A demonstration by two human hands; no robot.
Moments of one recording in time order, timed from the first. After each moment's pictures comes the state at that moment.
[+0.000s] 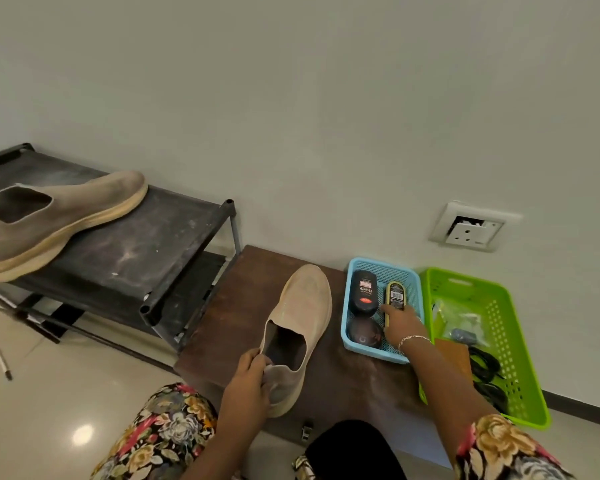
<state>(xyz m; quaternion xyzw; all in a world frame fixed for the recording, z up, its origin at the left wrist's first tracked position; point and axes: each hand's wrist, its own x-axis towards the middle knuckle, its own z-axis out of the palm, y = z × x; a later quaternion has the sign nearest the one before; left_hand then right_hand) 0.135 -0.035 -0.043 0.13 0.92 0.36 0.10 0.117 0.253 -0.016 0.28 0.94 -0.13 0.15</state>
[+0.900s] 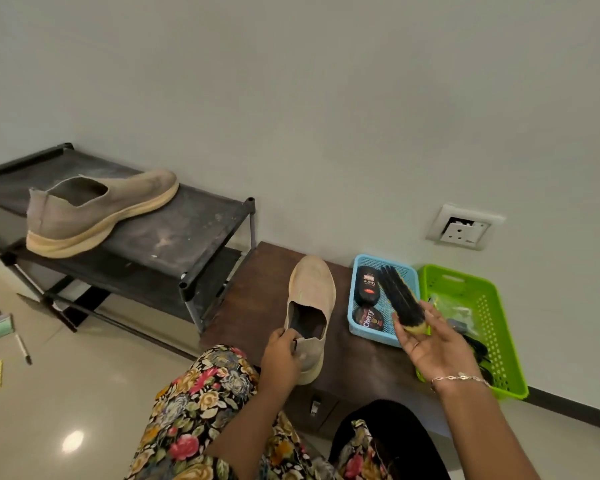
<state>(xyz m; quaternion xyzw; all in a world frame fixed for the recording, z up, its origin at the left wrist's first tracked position) 0.149 -0.015 -0.018 0.09 0.90 0.41 0.13 0.221 0.198 0.062 0.25 0.30 -0.91 -0.12</state>
